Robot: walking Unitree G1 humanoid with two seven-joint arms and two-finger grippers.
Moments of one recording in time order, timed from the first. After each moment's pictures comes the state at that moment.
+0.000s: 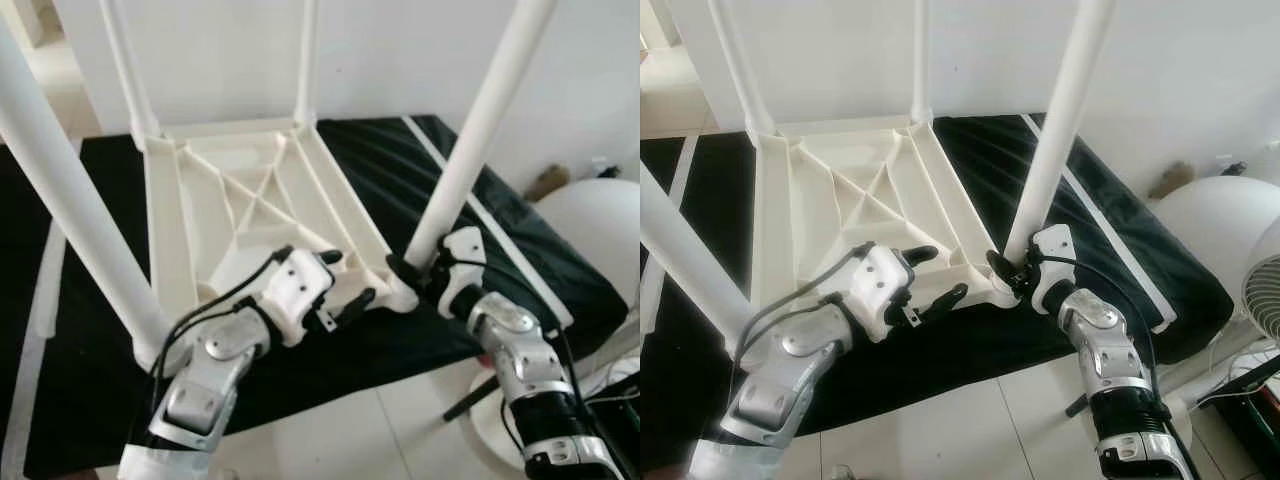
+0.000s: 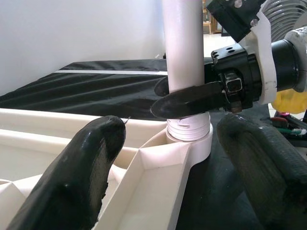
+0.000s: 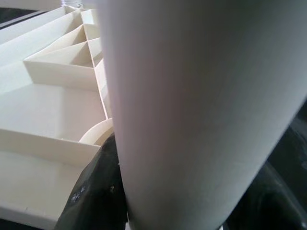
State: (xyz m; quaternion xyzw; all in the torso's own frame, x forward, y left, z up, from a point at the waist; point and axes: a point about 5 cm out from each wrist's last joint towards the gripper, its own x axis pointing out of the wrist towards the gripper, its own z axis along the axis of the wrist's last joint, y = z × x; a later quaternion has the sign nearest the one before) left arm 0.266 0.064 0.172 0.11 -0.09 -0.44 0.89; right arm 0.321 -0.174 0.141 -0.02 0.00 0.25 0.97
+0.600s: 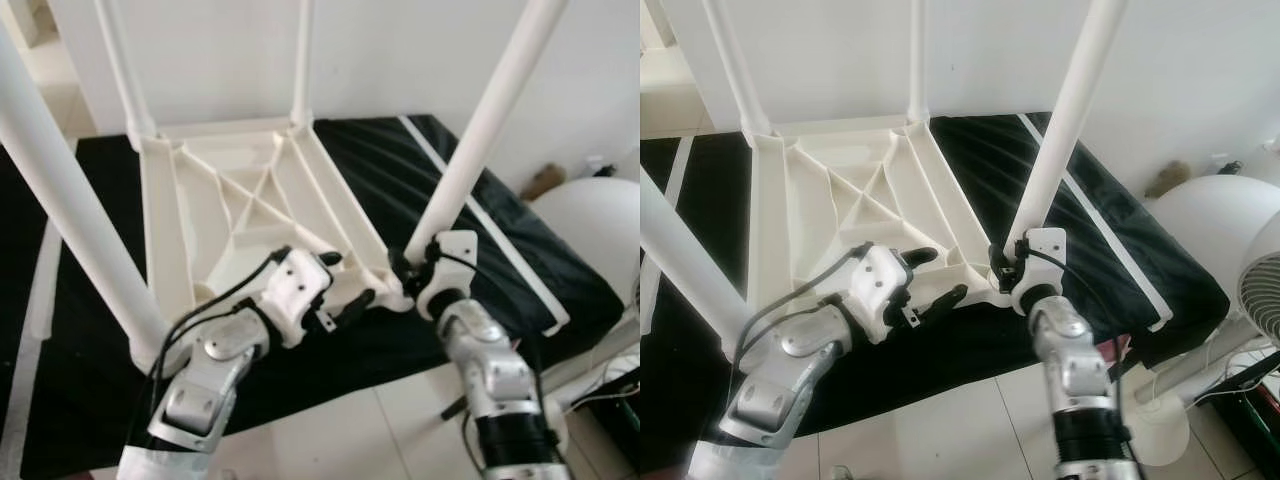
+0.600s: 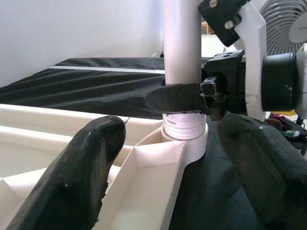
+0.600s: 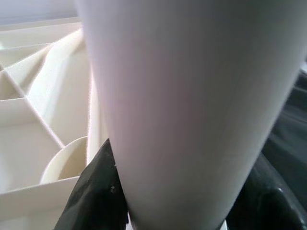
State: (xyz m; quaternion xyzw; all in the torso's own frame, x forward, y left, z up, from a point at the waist) left arm 0.265 0.065 0.171 0.10 -0.08 -0.44 0.89; right arm 0.308 -0.141 0.142 0.06 0.01 0.01 1.00
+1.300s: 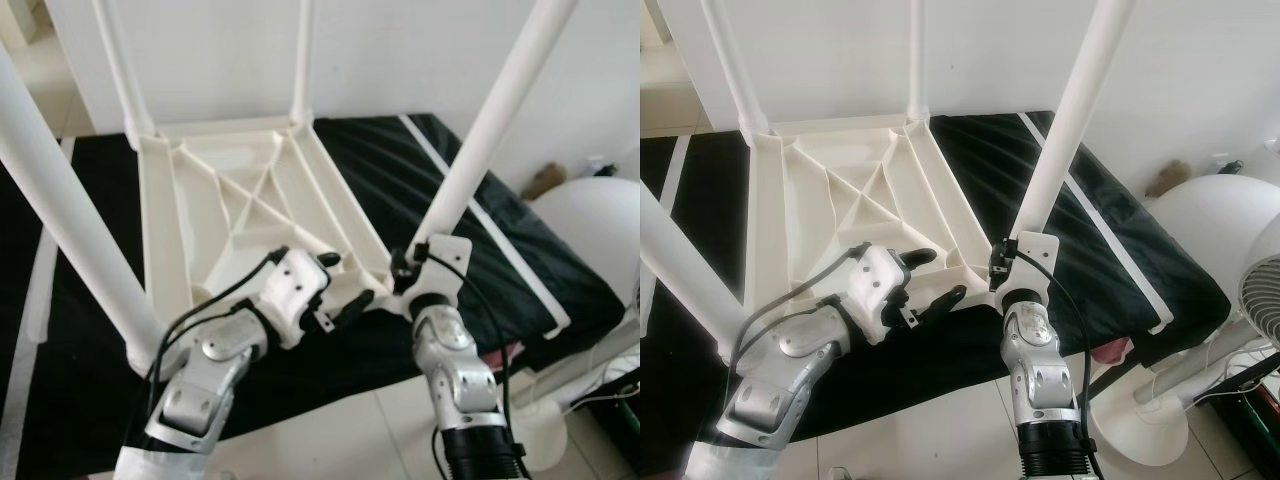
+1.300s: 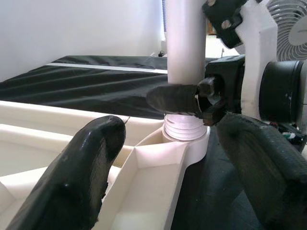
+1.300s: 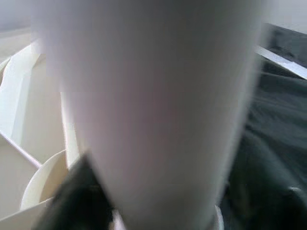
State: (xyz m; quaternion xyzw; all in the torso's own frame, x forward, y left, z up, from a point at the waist) left arm 0.265 0.066 0.171 0.10 -0.08 -0.44 0.89; right arm 0.300 -0.128 0.144 0.09 0.01 -0.04 0.99
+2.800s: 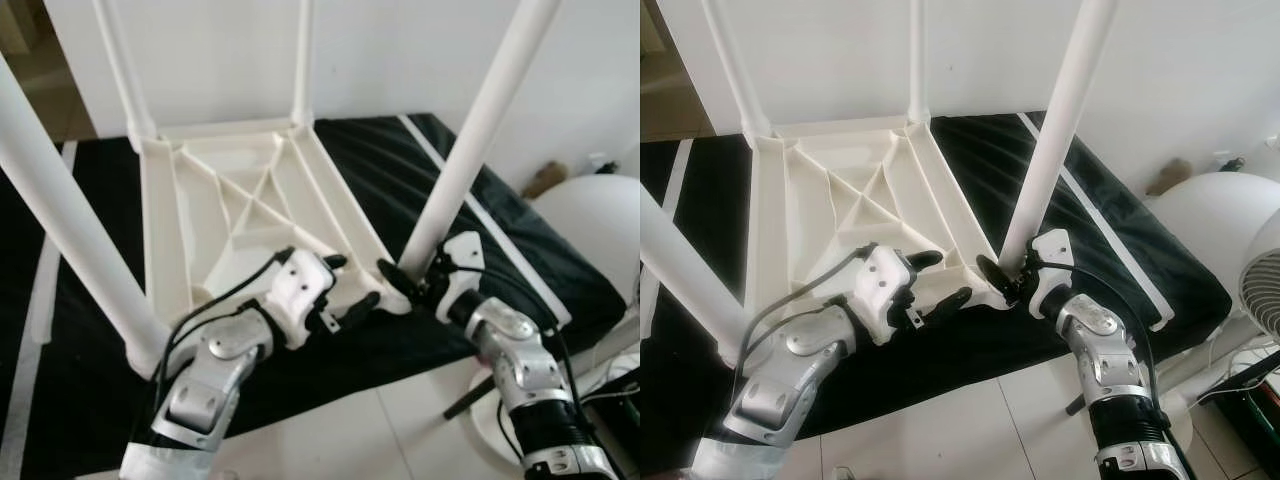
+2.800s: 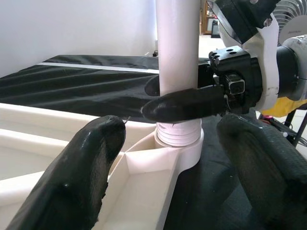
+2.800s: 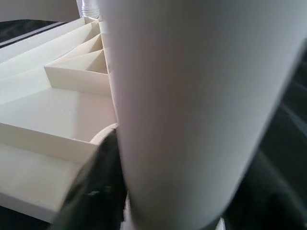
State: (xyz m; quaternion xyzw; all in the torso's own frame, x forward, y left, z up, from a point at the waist) left arm 0.266 0.060 0.169 0.08 -0.08 -0.45 0.88; right arm 0.314 -0.172 0.140 -0.03 -0.02 0.30 0.95
